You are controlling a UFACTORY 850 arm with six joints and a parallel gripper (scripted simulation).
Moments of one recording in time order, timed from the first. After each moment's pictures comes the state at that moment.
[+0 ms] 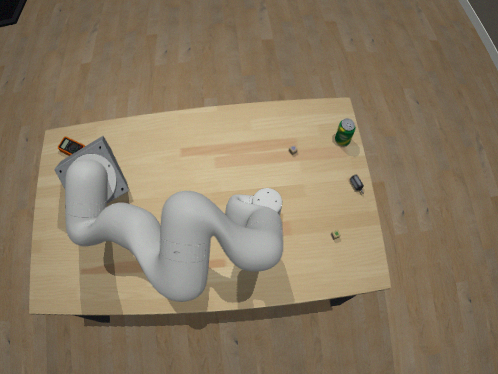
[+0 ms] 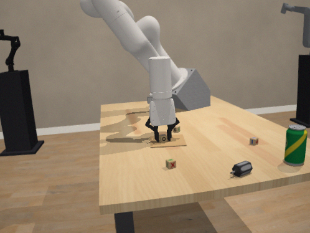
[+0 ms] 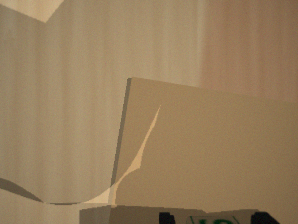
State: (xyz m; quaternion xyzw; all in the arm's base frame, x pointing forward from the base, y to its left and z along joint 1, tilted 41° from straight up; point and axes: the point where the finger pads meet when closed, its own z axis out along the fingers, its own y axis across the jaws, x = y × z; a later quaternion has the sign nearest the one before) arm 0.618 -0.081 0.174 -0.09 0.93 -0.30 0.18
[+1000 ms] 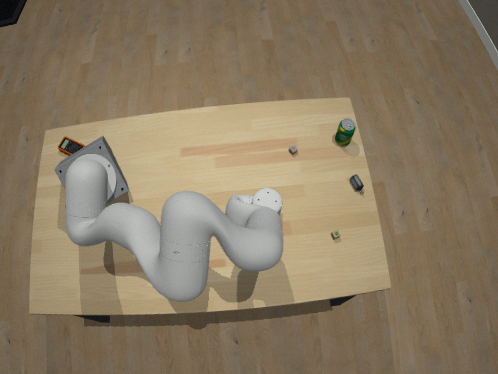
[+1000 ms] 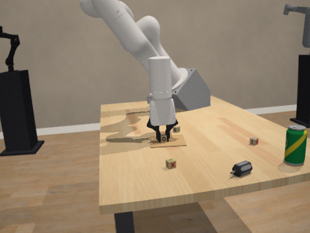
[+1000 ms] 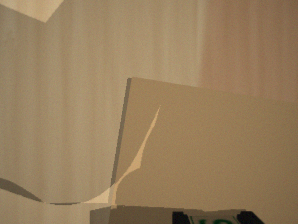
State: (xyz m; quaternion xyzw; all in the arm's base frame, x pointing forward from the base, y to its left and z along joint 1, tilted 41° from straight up) arm 0.618 -0.081 0.174 -0.09 0.93 -0.30 0.18
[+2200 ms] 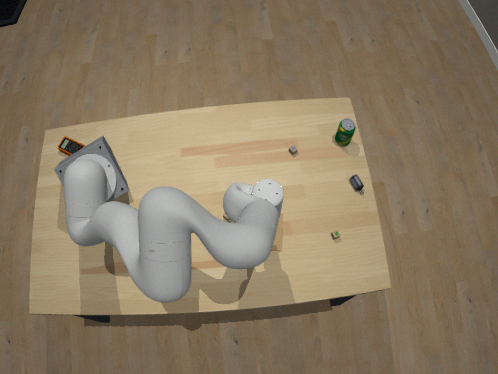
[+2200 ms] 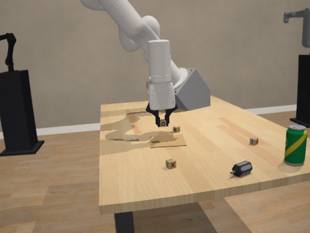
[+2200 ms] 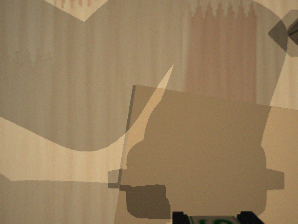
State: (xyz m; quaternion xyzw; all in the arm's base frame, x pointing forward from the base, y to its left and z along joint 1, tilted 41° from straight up) arm 0.594 -0.047 0.222 -0.09 0.93 -0.30 0.18
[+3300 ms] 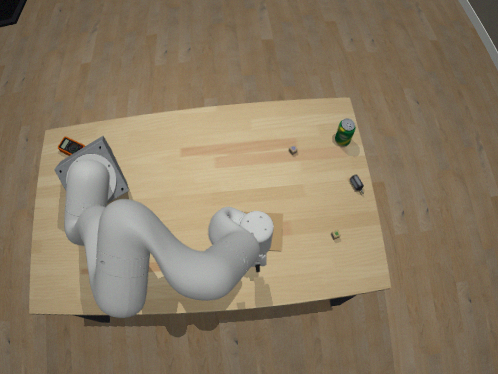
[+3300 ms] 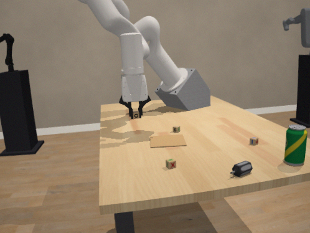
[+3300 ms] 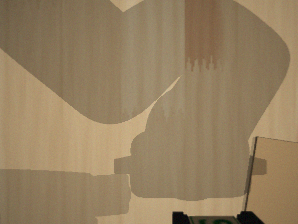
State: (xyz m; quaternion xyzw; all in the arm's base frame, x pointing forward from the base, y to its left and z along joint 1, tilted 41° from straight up) arm 0.549 -0.122 0.294 -0.09 0.93 -0.30 0.18
